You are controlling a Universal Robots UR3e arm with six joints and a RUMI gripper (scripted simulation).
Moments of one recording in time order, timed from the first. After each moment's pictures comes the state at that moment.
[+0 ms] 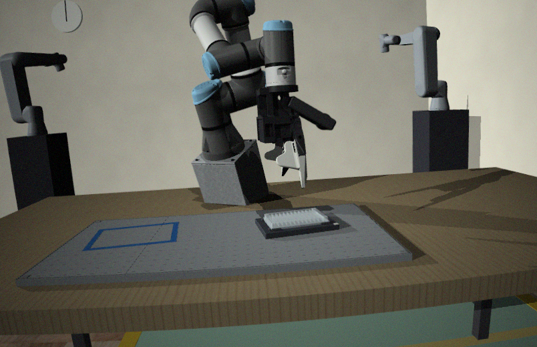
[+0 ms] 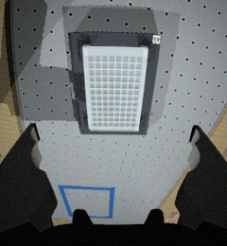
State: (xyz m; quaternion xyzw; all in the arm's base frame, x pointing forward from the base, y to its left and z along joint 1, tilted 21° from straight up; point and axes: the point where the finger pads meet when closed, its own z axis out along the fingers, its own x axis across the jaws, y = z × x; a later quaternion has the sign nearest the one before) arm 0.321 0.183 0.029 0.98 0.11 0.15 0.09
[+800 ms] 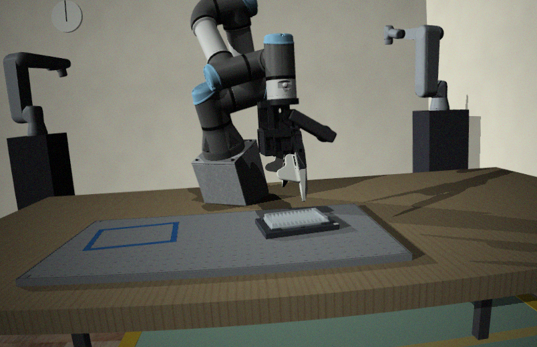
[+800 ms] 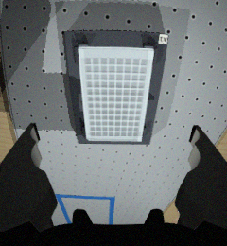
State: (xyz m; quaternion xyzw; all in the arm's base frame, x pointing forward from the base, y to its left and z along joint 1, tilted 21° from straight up) arm 0.329 0.179 0.004 0.98 0.11 0.15 0.09
